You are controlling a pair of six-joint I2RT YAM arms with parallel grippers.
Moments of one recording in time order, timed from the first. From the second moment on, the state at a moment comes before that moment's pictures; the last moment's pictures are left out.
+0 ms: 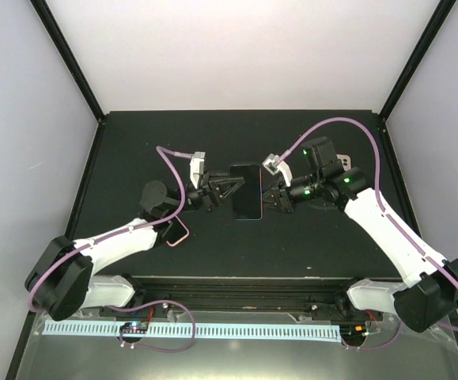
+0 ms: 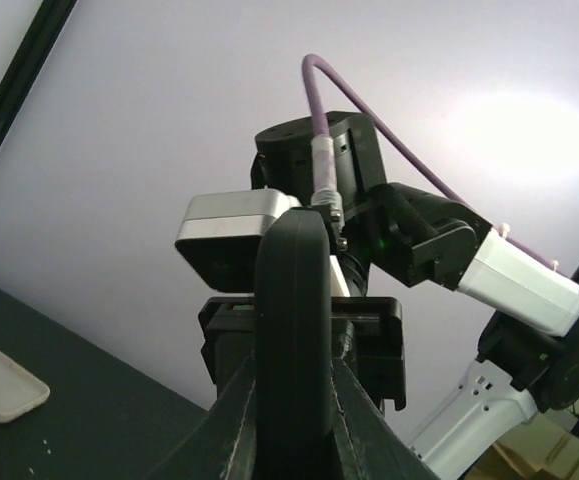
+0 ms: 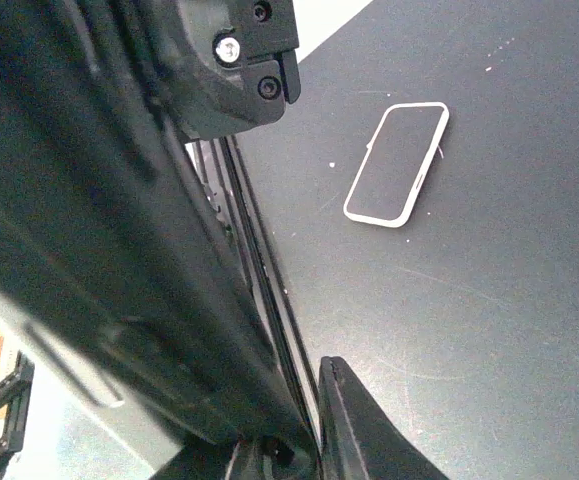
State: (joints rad) left arm -0.66 1.27 0.59 1.07 0.70 -0.82; right arm 0.51 1.23 1.18 -0.76 -0.92 -0.05
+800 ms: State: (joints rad) left arm -0.61 1.08 0.64 0.25 0.24 -0.65; right arm 0.43 1.46 1.11 -0.56 -1.05 0.03
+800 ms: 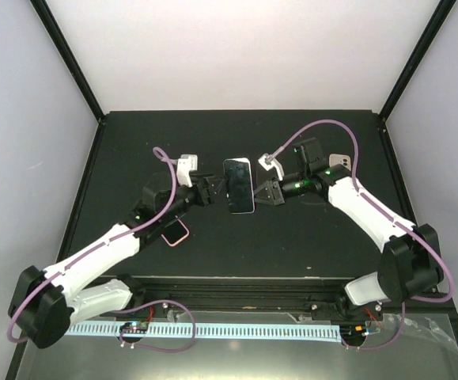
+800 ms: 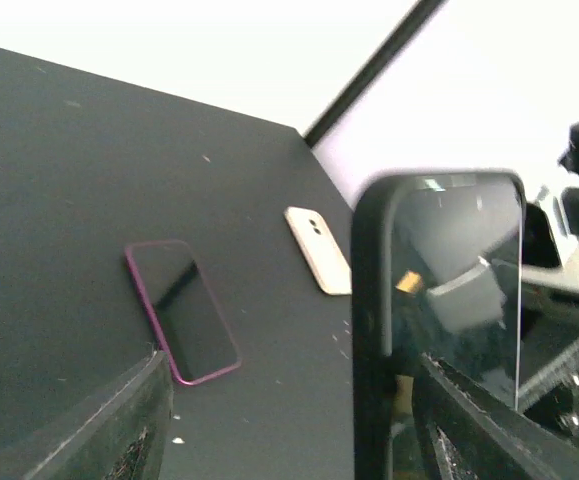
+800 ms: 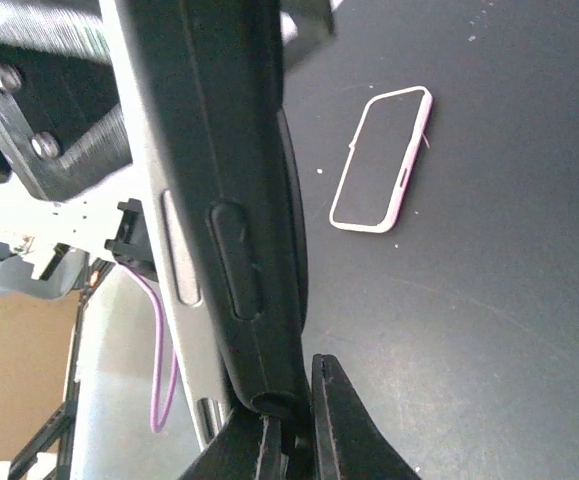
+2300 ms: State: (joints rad) left arm -1.16 1.75 1.05 0.17 -0.11 -0.29; right arm 0.13 1.50 0.92 -0.93 -0.46 0.27
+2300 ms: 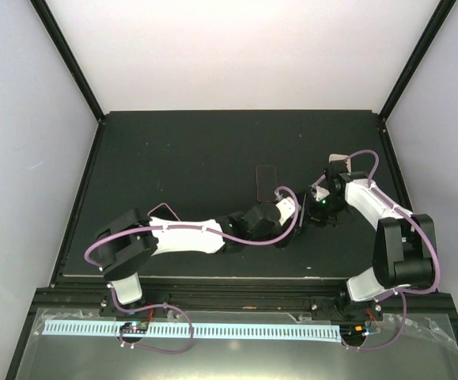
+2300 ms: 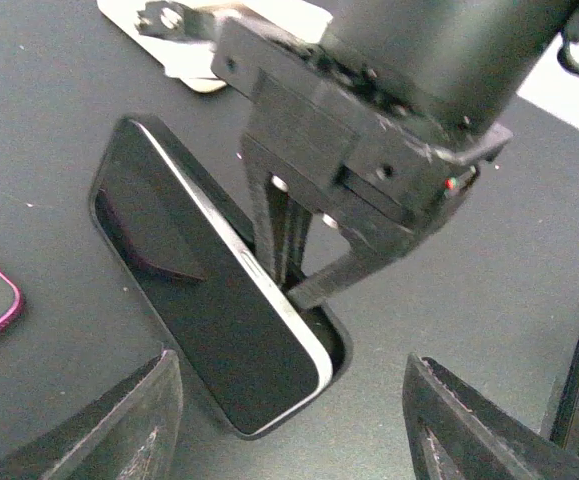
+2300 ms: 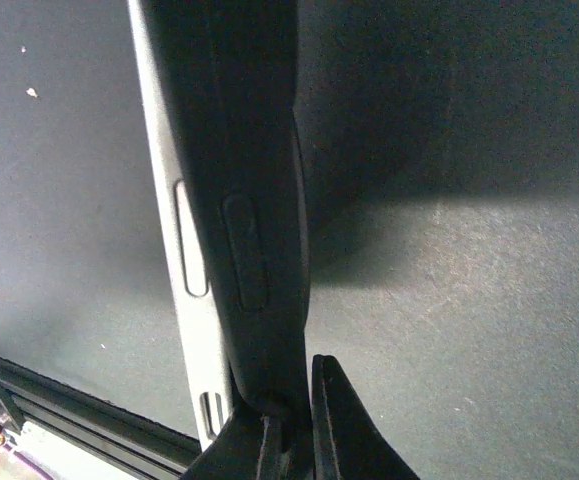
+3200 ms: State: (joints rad) left arm -1.18 2.01 1.23 0.10 -0.28 -0.25; right arm 0.12 1.60 0.97 -0.94 -0.43 0.25
